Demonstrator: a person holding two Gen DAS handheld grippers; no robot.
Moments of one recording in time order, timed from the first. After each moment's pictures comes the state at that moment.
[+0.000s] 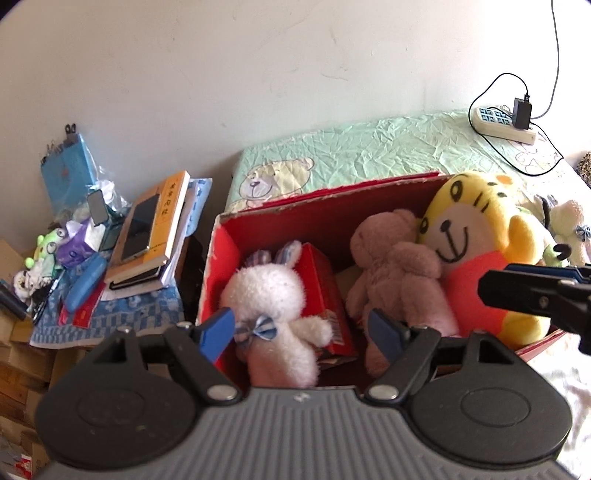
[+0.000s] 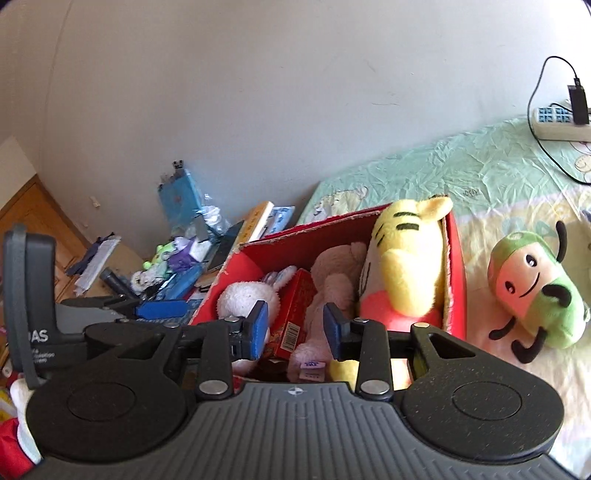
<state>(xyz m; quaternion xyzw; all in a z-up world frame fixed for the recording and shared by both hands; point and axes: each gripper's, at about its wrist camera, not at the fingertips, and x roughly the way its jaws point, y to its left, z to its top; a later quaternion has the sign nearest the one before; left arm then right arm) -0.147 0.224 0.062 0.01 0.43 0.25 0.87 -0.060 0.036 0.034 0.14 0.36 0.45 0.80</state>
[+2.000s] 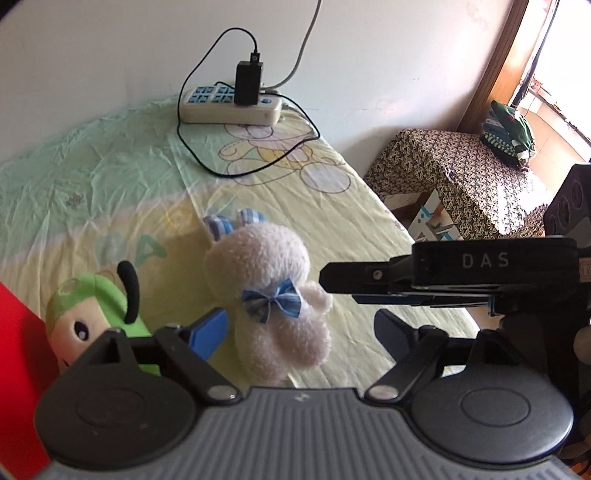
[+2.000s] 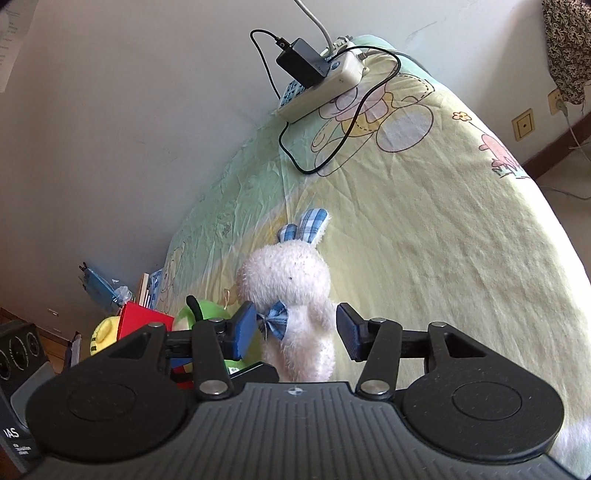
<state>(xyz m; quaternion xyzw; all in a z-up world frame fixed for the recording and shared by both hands) 0.079 -0.018 -0.029 -0.07 0.44 -0.05 0.89 0.127 -0.214 -0.080 0.29 0.47 0.31 0.77</state>
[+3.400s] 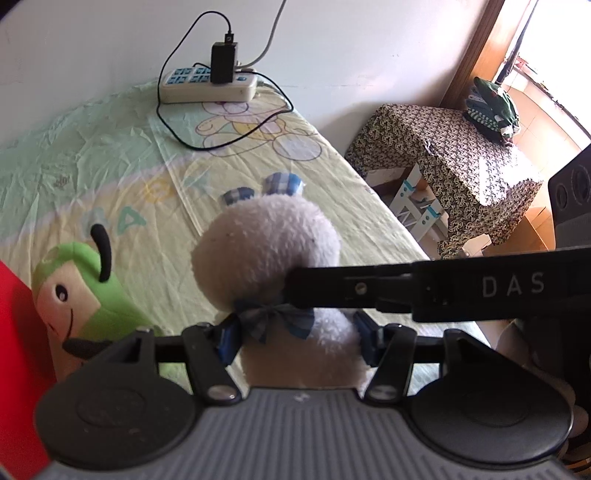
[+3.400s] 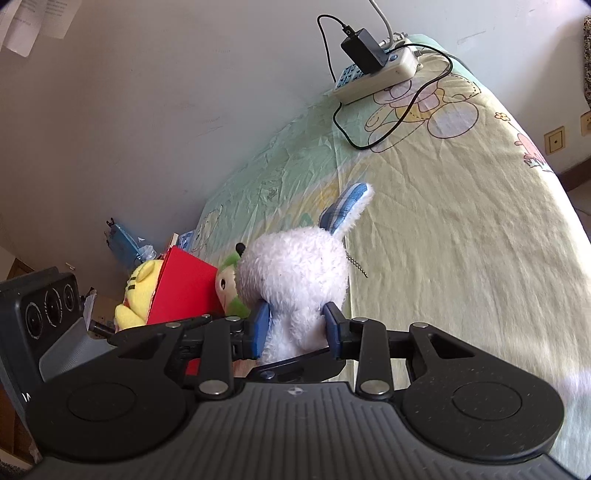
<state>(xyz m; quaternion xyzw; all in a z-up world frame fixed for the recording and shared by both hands) 0.046 -0.040 -0.022 -0.06 0.47 -0.08 0.88 0.074 -0.209 -0.043 0.24 0.46 0.37 0.77</state>
